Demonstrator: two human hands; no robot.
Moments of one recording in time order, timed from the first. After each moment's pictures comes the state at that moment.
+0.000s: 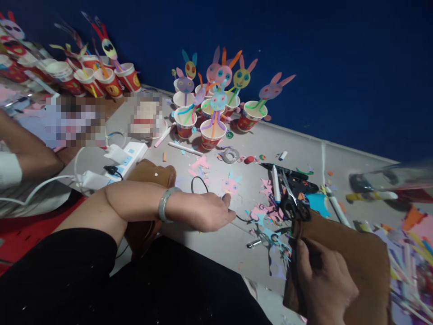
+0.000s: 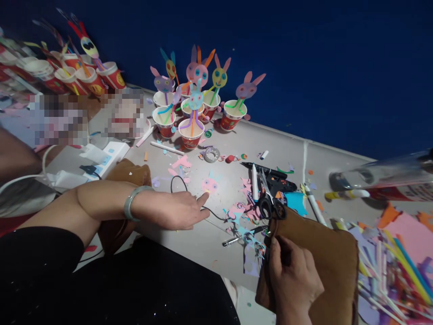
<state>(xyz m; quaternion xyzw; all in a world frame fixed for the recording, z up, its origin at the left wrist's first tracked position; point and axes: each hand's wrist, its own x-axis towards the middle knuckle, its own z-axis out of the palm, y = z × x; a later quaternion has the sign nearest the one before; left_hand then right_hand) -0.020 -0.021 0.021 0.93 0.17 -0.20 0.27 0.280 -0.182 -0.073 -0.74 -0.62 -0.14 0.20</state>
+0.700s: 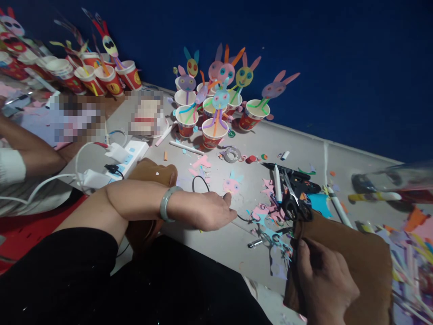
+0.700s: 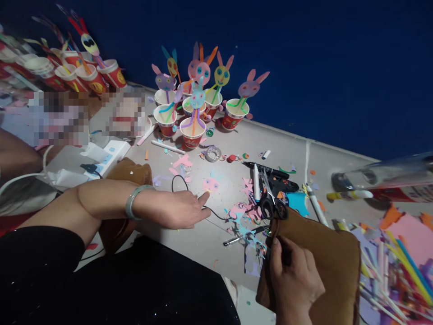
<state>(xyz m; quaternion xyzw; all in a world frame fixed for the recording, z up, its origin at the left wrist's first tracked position) -0.021 -0.019 0.020 0.93 0.16 -0.20 0.27 0.282 -0.183 -0.077 -0.74 -0.62 -0.14 0.19</state>
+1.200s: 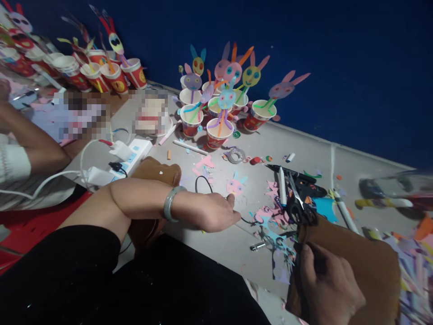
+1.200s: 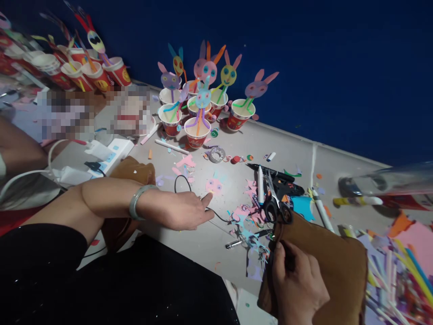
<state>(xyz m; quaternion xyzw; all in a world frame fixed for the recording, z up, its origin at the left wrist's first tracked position) -0.020 -0.019 0.010 0.92 0.17 -0.21 0.28 0.285 -0.184 -0.080 -0.76 -0.61 -0.13 0.19</state>
